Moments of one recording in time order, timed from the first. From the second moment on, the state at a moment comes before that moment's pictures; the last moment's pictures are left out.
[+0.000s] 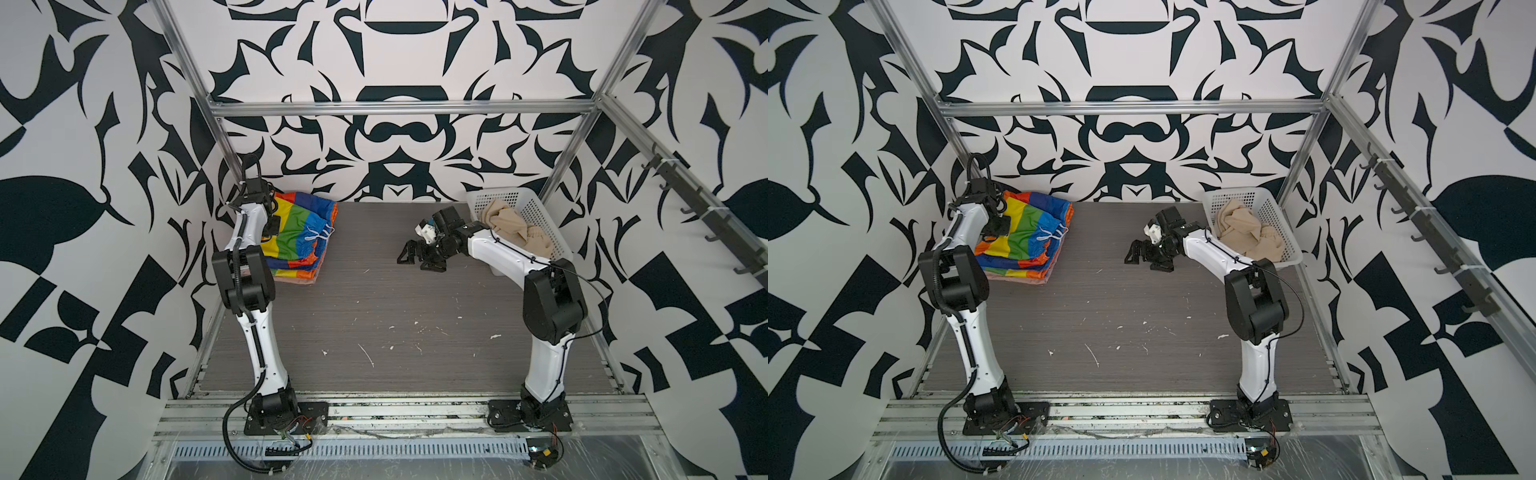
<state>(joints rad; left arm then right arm) 0.18 2.30 2.11 -0.90 -0.26 0.24 0.45 1.94 1.54 -0.67 -0.55 0.48</state>
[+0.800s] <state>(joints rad) -0.58 1.85 1.91 -0.61 -0.26 0.17 -0.08 1.71 1.65 -0.79 -0.26 0.45</state>
